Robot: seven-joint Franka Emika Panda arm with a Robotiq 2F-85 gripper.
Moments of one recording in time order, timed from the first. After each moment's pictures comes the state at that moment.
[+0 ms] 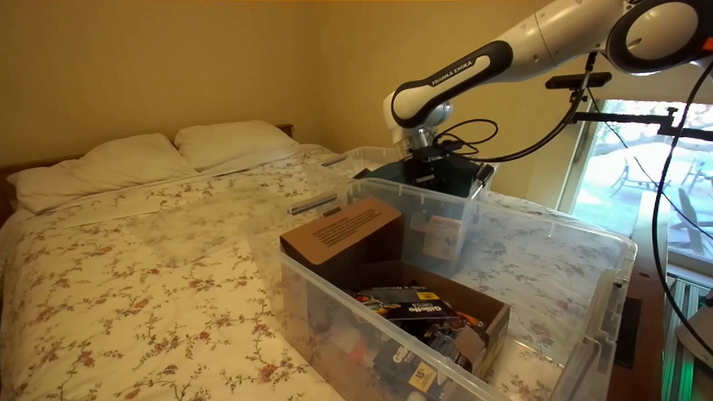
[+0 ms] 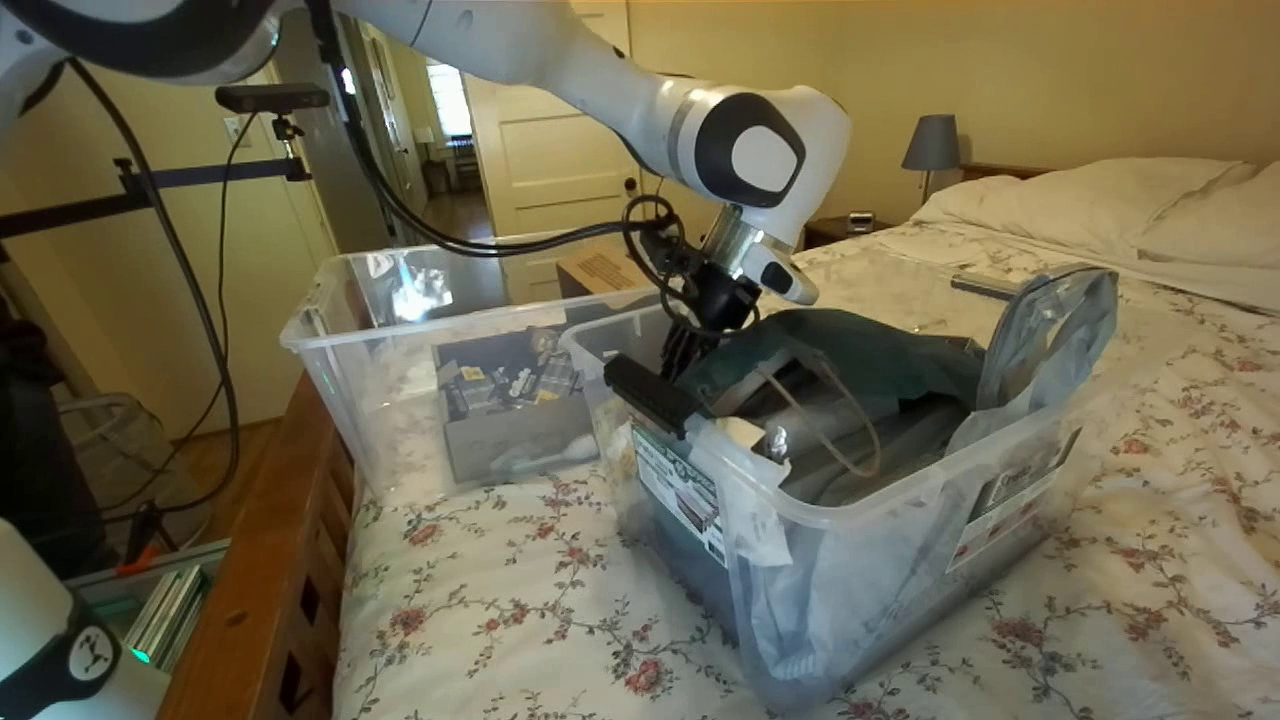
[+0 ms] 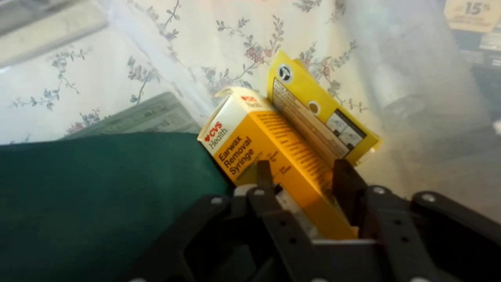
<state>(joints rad) 0.15 0.69 0.02 -1.42 0.10 1.58 0.37</state>
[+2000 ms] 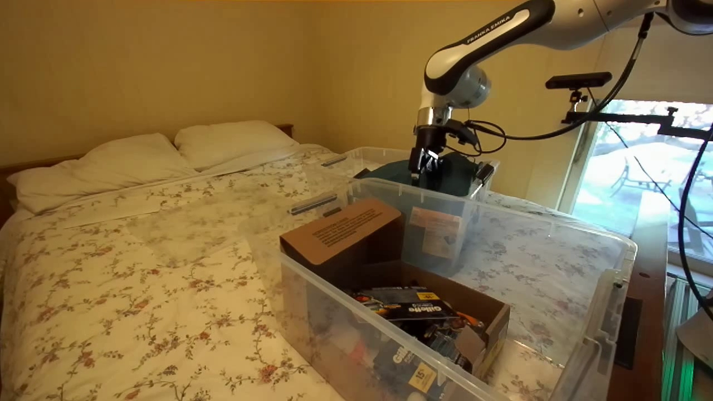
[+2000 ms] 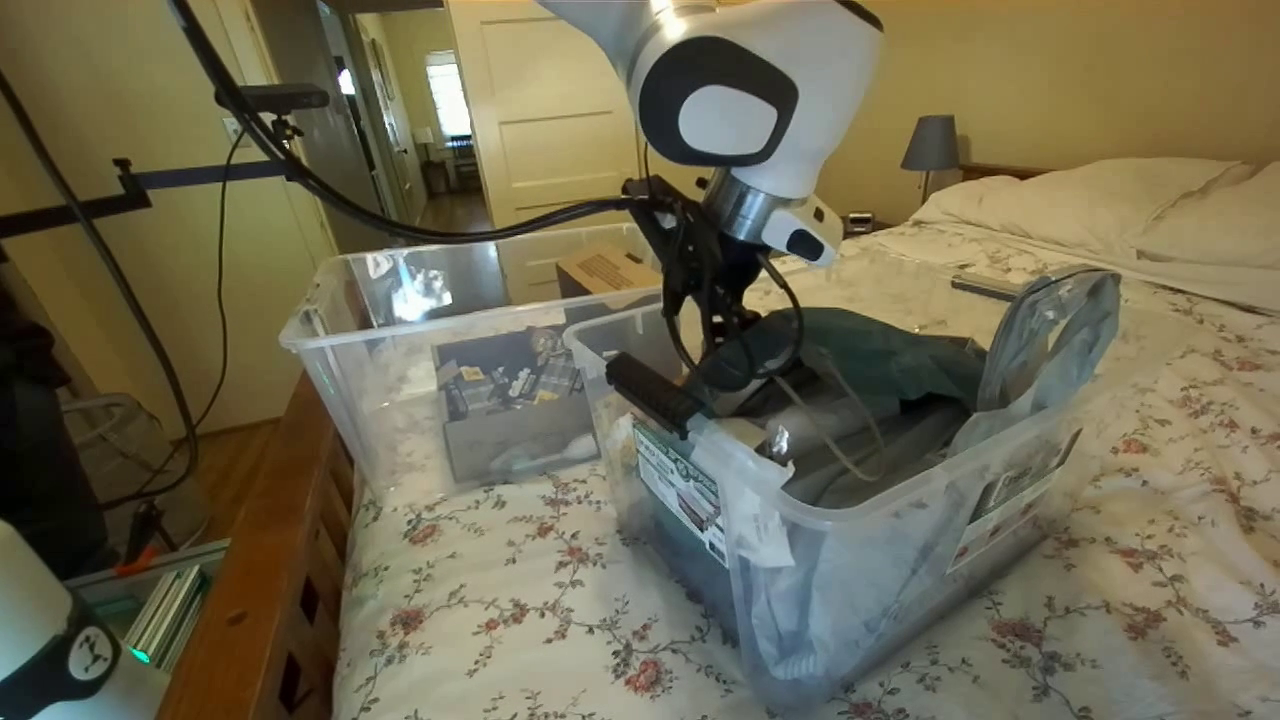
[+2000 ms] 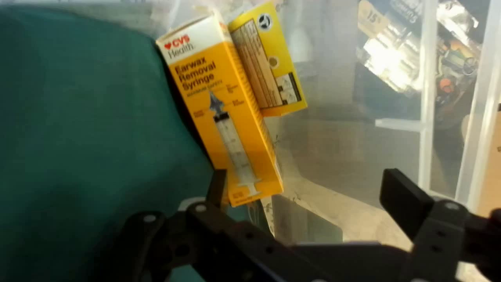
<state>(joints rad) -0.01 0.43 0.09 -1.71 0.40 1.93 -0.22</state>
